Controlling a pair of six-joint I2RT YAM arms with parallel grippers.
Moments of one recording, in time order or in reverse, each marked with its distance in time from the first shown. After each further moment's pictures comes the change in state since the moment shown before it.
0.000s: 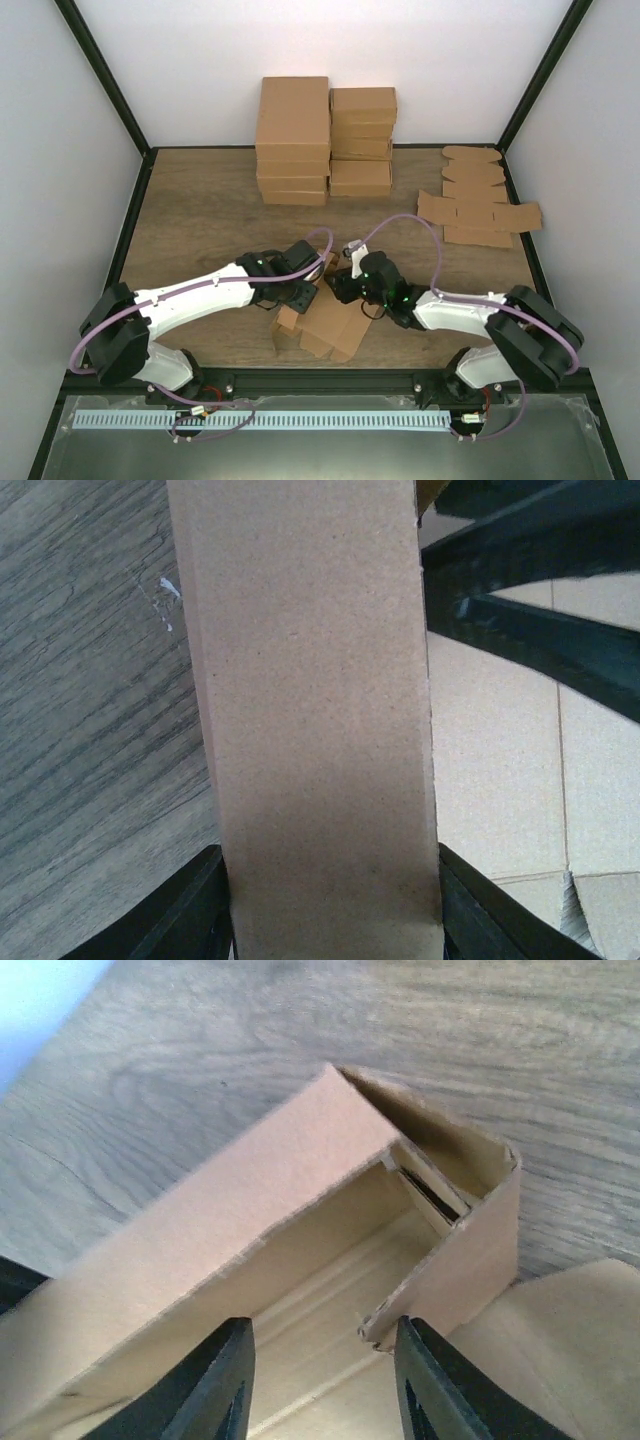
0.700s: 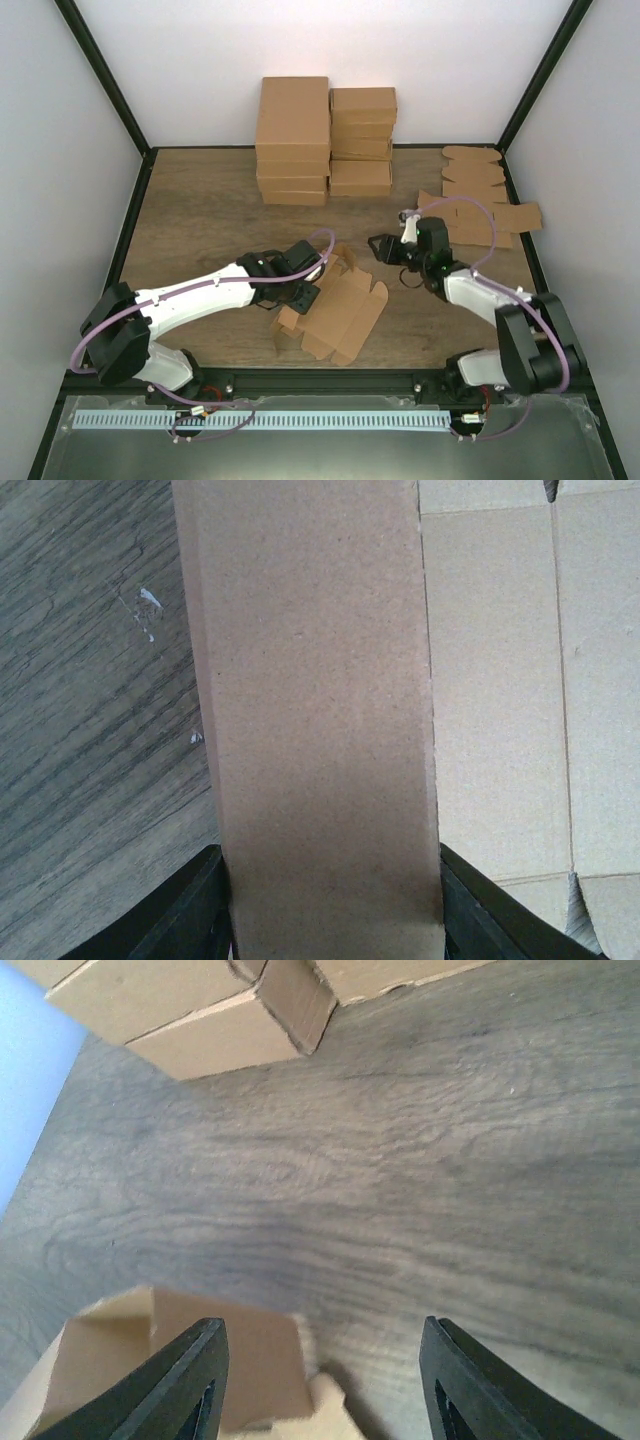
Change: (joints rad) left arm -0.002 0.004 0.000 0.014 0.017 0.030; right arm -0.505 -0.103 0.031 -0.129 -0.311 0.002
